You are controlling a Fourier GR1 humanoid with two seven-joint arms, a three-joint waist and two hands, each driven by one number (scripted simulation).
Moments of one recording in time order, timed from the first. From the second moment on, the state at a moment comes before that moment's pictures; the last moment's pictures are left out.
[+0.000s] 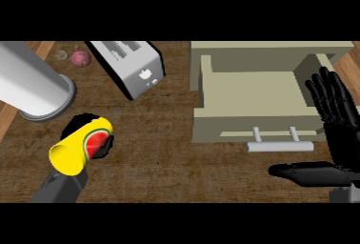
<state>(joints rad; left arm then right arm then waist) -0.47 0.19 0.33 -0.39 0.22 -0.34 -0.99 -0.08 -0.14 -0.11 -1.92 0.00 0.17 -0.02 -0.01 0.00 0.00</state>
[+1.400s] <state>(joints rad) -0.85 0.02 0.06 -1.04 0.16 0.00 -0.38 -0.04 -0.16 -0.17 -1.92 -0.03 0.20 -0.05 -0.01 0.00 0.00</state>
